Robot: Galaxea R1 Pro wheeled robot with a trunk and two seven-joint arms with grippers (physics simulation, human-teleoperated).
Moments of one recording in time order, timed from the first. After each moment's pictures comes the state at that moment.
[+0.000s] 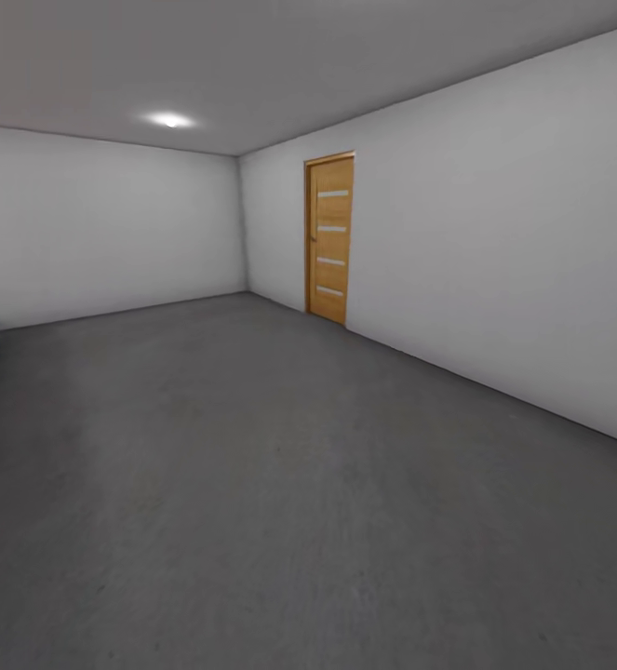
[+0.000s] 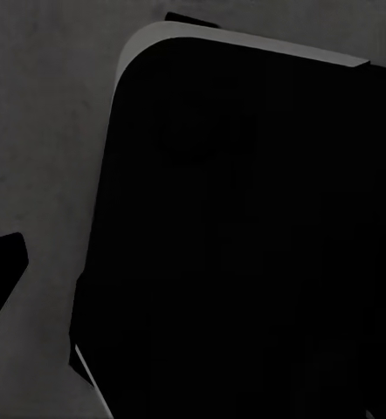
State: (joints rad) left arm 0.00 0.00 0.01 -0.05 0.23 -0.03 0.01; right arm 0.00 -0.01 0.03 0.01 -0.02 -0.19 0.00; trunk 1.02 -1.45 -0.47
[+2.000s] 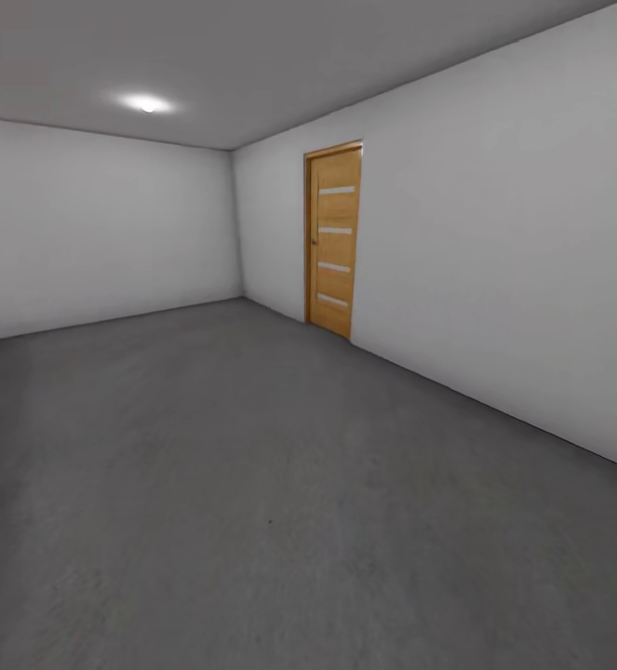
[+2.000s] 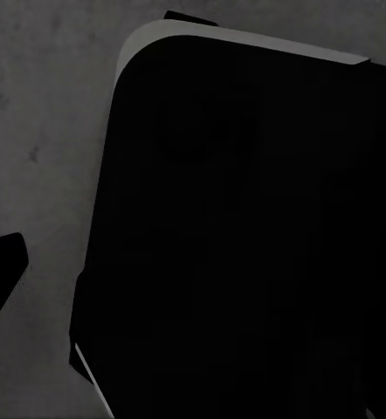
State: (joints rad) left arm 0.00 0.00 0.01 -0.04 0.23 -0.03 0.01; right arm 0.00 -0.01 0.03 0.01 -0.01 -0.19 0.00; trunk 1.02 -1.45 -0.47
